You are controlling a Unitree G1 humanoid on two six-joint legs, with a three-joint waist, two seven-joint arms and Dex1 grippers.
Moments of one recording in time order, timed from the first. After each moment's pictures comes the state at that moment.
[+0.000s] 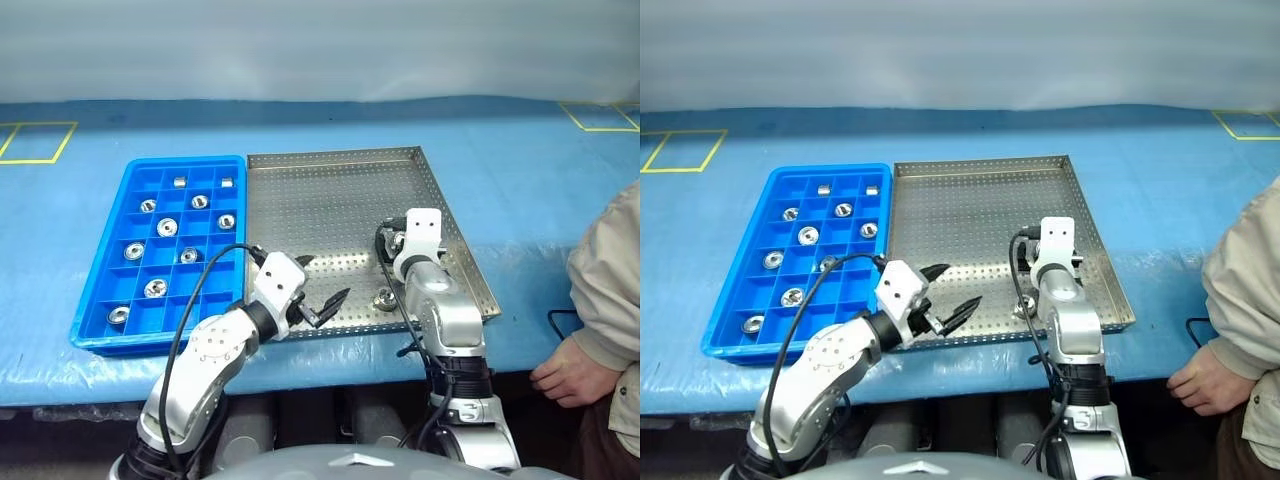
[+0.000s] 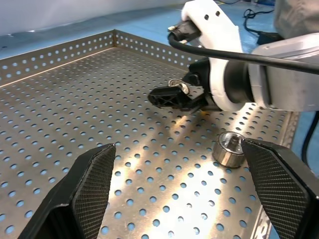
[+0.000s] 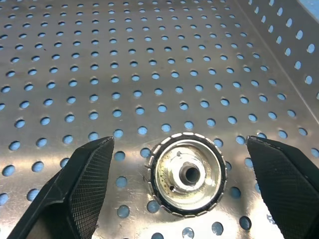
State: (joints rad) left arm 0.02 0.27 -0.32 -0.63 -0.19 0.63 -0.36; right arm -0.29 0.00 -0.08 -0.08 0.00 0.73 -0.11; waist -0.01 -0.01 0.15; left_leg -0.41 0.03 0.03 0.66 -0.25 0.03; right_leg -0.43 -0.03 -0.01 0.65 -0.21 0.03
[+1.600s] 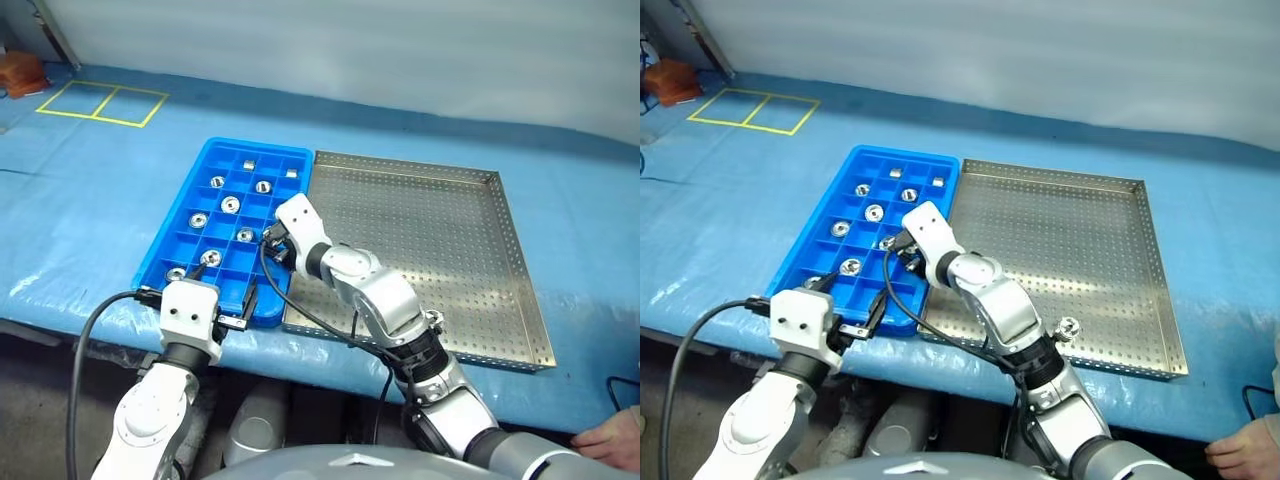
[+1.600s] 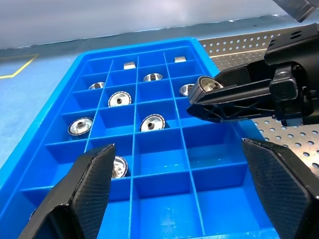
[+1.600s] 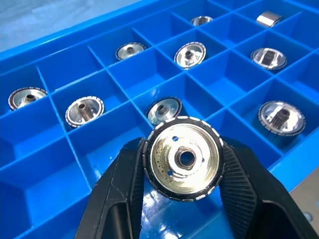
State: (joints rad) left arm 0.44 0.24 -0.11 -0.92 -0.05 0.54 -0.09; right arm -0.48 0.04 0.39 -0.12 0.09 0.86 0.31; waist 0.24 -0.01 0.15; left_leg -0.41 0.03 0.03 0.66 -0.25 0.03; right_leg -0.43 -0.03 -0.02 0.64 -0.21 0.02
